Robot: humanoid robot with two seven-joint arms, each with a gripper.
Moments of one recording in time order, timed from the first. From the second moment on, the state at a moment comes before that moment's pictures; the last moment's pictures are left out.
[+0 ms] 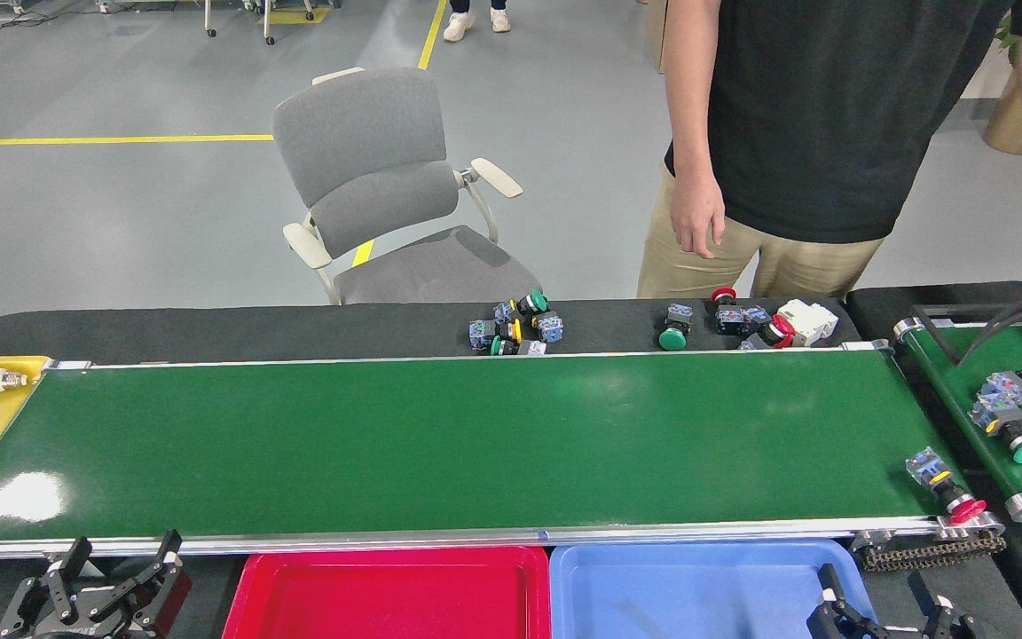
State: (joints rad) left arm 0.27 0.26 0.27 -1.63 -1.27 -0.17 -0.05; right arm 0.35 -0.02 -0.23 -1.76 1.25 -0.17 0.00
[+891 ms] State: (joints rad) left arm 0.31 0.26 0.29 -1.64 -1.27 -0.17 0.03; right arm 0.15 -0.10 -0.29 -1.59 1.25 -0.16 0.09
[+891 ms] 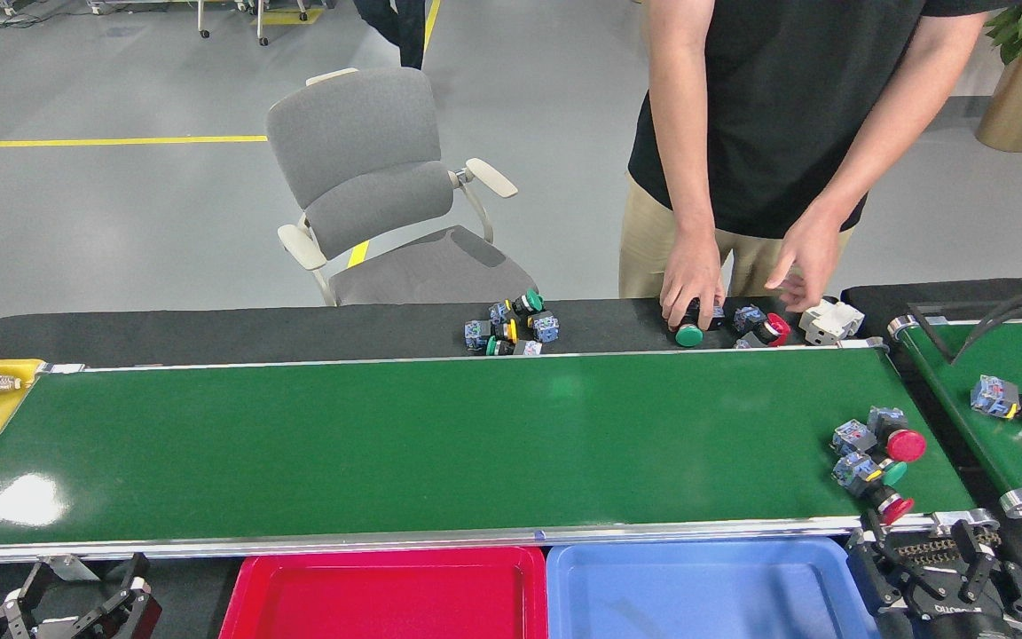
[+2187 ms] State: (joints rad) left arm 0.28 0.28 0.29 -1.62 -1.27 -0.16 0.03; right arm -0.21 -0.12 0.11 -1.25 1.30 -0.01 0.09
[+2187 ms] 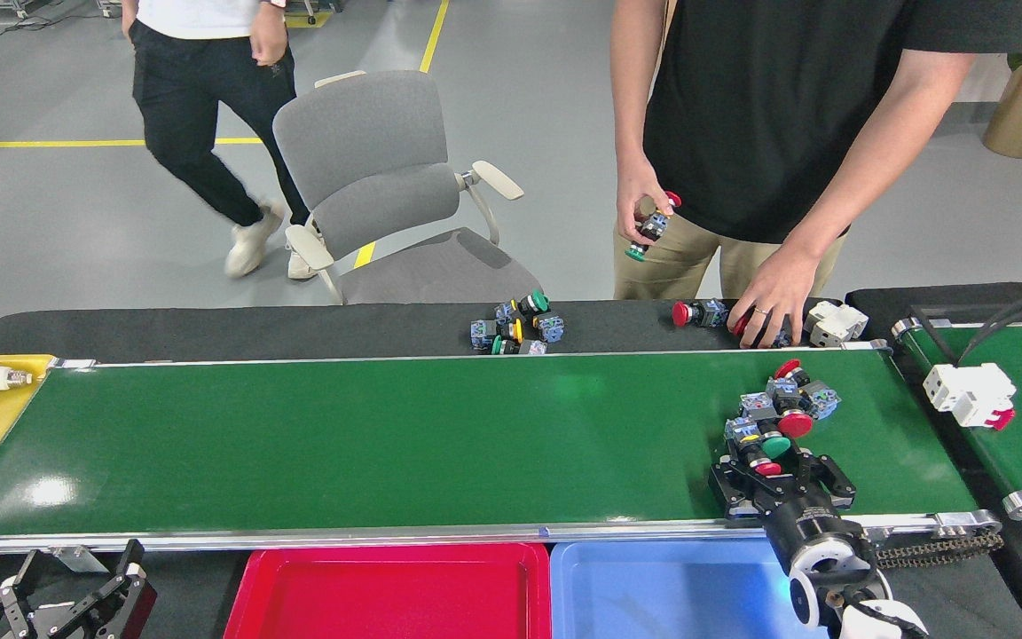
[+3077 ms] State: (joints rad) left arm 0.28 0.28 0.29 -1.62 -1.27 -0.16 0.03; right arm -0.15 -0.03 0.45 -1.46 1.30 -0.77 0.08
